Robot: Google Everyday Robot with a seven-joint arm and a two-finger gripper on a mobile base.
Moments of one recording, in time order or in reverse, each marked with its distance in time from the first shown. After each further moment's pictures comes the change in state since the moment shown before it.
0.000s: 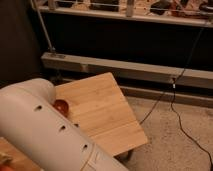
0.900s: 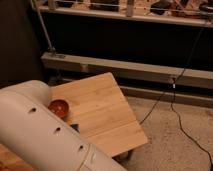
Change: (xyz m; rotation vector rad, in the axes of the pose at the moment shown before) arm -0.002 0.006 -0.003 0.016 0.044 -0.027
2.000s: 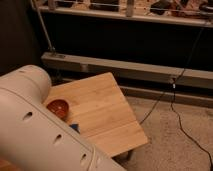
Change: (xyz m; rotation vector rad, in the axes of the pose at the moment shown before) arm -0.051 -0.137 -0.164 0.359 -0.094 0.054
